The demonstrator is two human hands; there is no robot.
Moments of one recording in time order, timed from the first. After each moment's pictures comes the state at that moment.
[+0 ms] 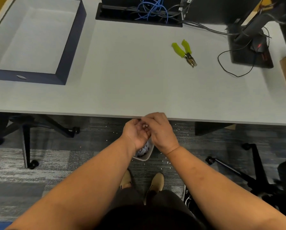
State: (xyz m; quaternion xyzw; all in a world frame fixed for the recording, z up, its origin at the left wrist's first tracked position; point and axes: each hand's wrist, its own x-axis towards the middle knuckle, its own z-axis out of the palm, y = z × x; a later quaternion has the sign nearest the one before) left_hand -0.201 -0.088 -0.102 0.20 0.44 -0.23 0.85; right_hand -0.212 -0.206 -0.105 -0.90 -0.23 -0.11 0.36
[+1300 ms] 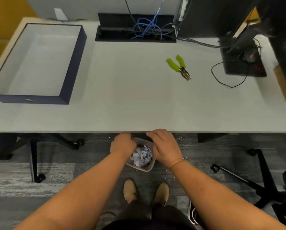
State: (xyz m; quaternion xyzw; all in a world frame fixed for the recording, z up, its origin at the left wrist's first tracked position) left_hand -0.193 -0.050 -0.108 0.94 0.11 -0.24 0.23; right_hand -0.213 -0.230 -0.104 -0.94 -0.23 -0.04 0.27
